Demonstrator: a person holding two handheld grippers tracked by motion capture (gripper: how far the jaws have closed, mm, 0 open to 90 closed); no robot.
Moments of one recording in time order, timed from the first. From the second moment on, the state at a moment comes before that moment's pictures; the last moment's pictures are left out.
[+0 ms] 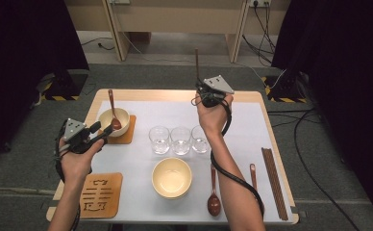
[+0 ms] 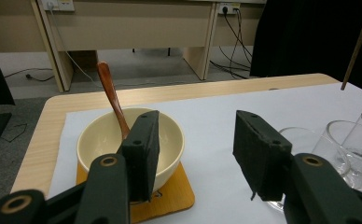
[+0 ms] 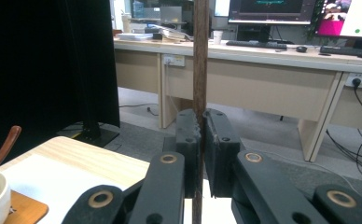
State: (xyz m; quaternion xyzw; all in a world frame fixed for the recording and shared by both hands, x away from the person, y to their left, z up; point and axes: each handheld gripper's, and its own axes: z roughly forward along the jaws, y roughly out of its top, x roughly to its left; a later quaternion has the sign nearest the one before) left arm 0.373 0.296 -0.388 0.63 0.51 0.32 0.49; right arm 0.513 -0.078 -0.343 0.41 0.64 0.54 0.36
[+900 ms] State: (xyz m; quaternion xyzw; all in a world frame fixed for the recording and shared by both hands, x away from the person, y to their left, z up) left arm 0.372 0.296 -0.387 0.63 0.51 0.32 0.49; right arm 0.512 -0.060 -0.344 0.40 0.65 0.55 0.35
